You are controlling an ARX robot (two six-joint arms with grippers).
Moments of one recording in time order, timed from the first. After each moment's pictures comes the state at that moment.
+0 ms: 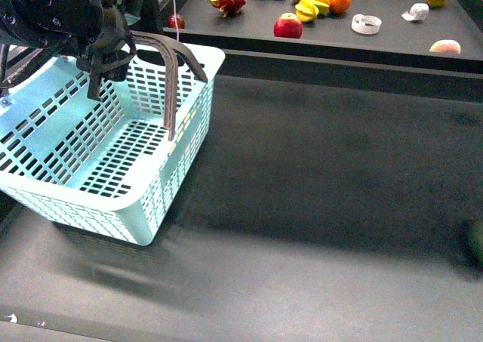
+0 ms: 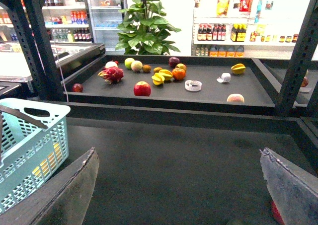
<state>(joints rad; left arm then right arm) -0.19 2.27 1.36 0.45 -0.36 -1.34 0.00 0.00 0.01 0.00 0.00 0.00</state>
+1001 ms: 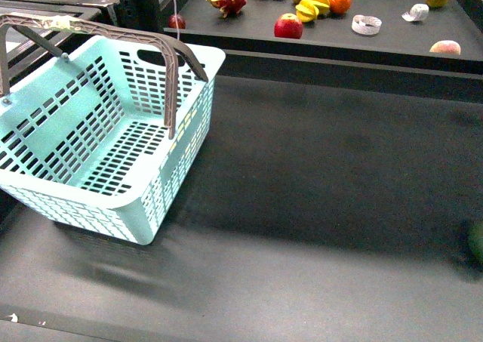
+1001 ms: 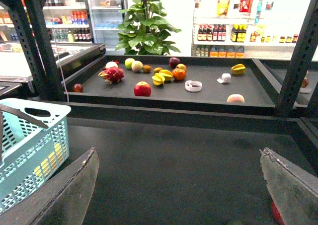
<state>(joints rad) -0.05 1.63 0.55 0.82 -0.39 -0.90 0.00 0.00 0.01 0.00 0.00 0.00</state>
